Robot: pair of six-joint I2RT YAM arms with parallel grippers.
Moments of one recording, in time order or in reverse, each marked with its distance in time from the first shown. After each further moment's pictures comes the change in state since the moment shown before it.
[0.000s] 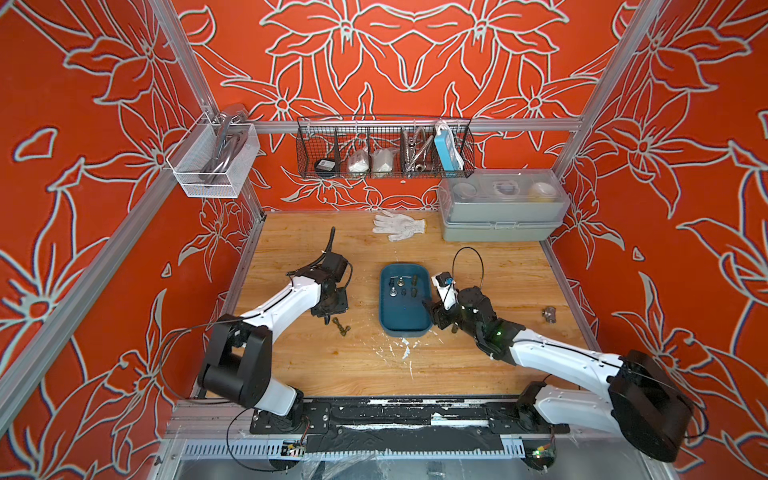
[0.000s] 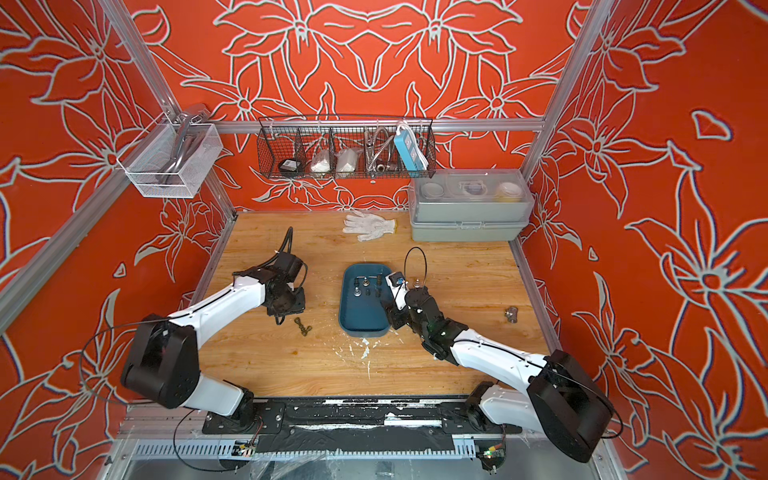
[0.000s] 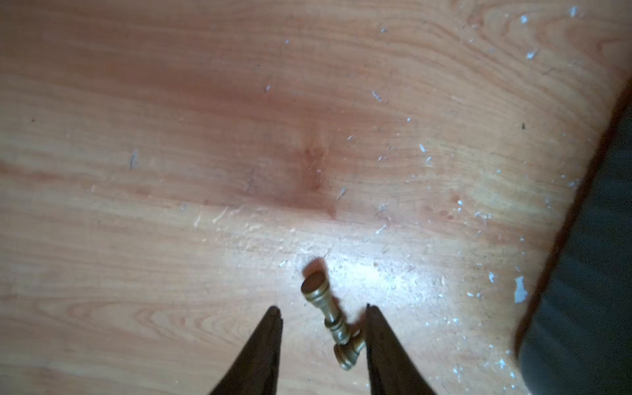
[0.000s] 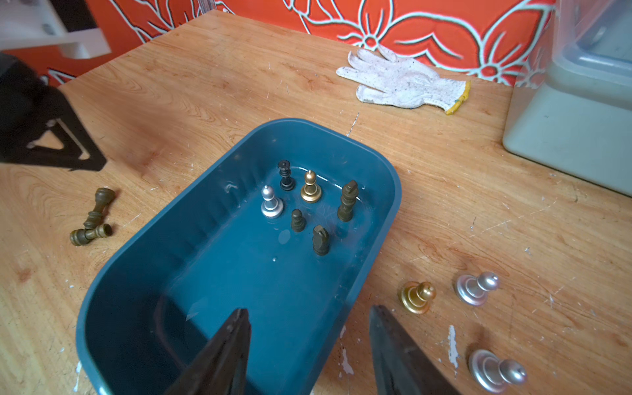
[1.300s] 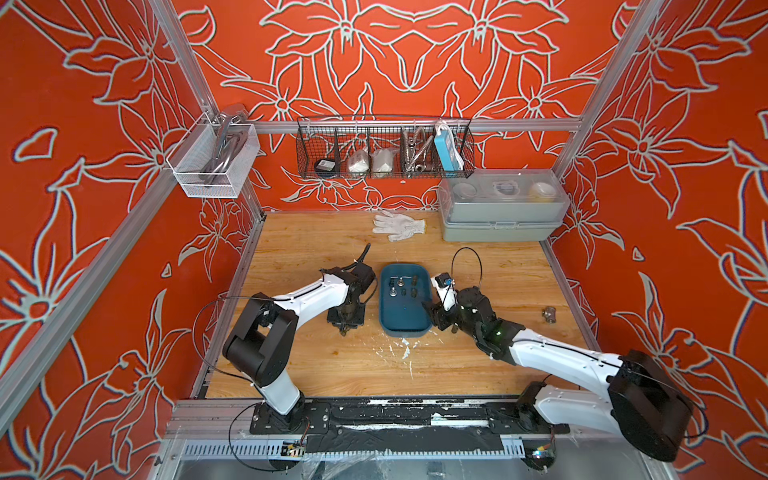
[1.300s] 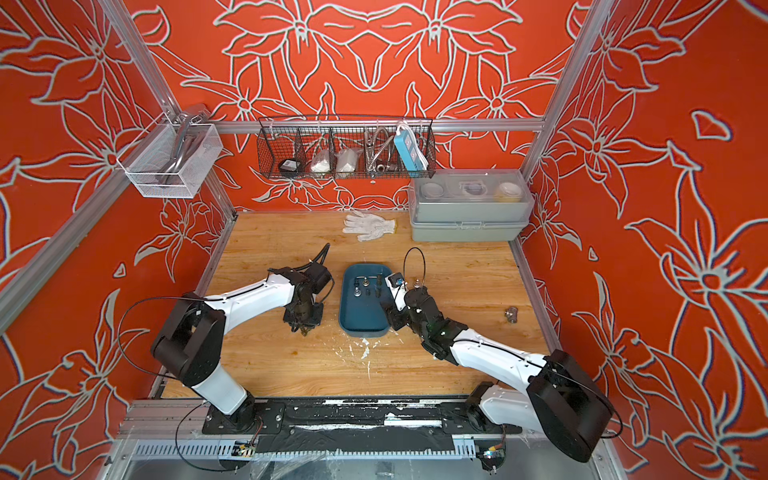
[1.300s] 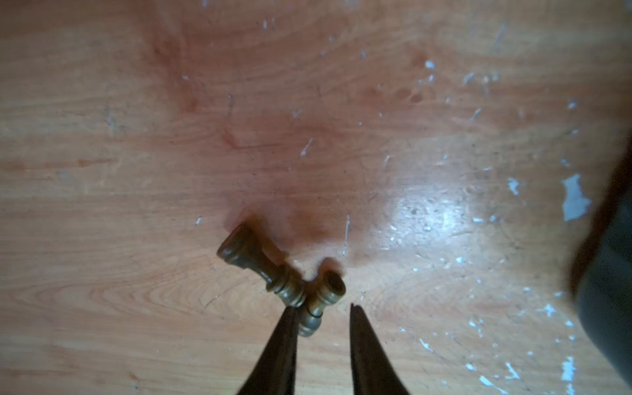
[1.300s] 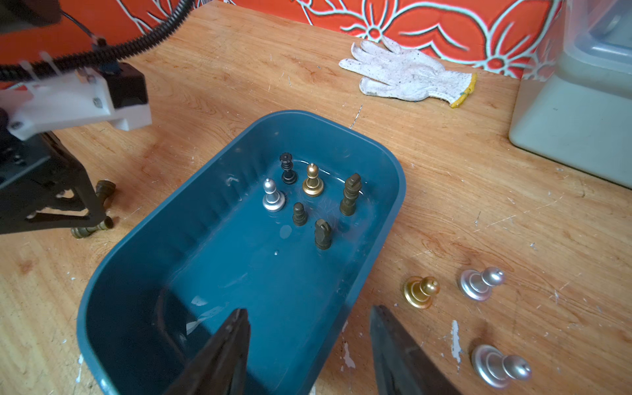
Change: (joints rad) left arm -0.209 0.234 0.131 -0.162 -0.028 0.086; right arm 0.000 0.003 0.001 -0.020 -0.008 0.000
